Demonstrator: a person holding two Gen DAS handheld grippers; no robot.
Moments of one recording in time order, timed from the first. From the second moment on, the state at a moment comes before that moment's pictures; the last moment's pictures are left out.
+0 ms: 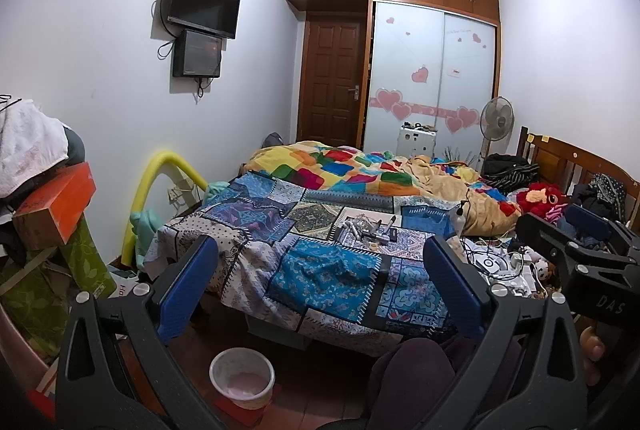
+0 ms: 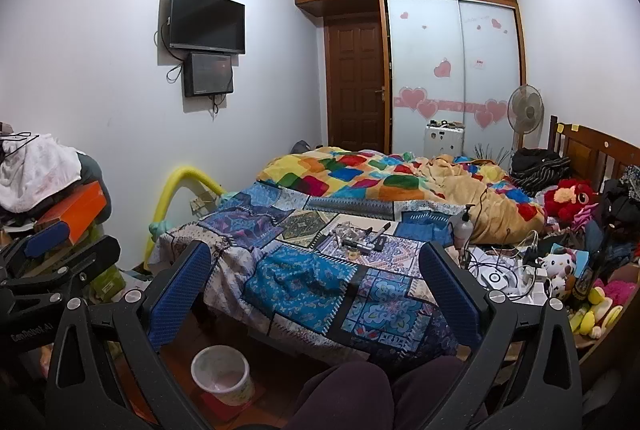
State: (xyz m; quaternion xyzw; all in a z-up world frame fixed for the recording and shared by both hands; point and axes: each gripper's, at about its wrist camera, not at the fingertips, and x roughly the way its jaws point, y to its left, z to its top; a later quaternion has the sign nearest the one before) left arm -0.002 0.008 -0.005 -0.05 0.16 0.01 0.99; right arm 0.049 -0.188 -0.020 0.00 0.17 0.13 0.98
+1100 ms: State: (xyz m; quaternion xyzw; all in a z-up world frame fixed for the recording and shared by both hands) left arm 0.258 -0.048 -0.036 -0.04 0.23 -0.02 0.97; right arm 0.242 -0.264 -0.044 0.01 0.23 0.07 0.97
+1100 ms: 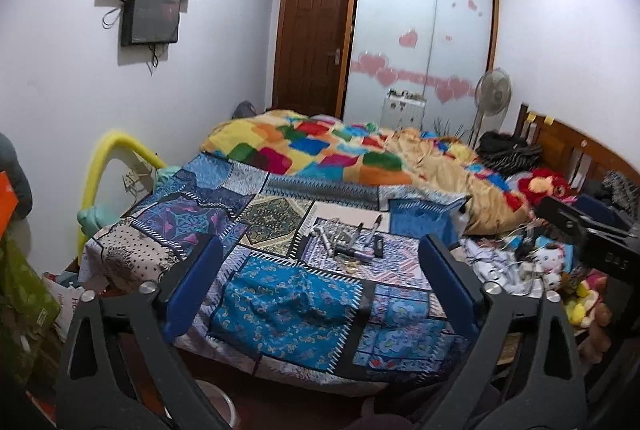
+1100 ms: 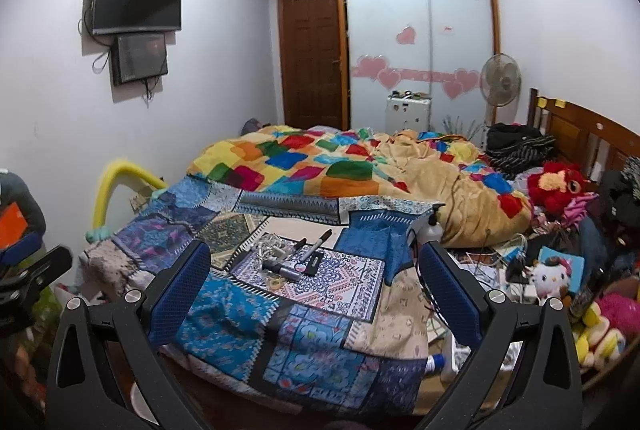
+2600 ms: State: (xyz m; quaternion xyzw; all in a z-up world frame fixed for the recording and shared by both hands) left arm 0.554 -0.115 -0.313 -0.04 0.46 -0.14 0.88; right arm 0.491 -0.255 -0.258 -0.02 0.46 0.21 0.86
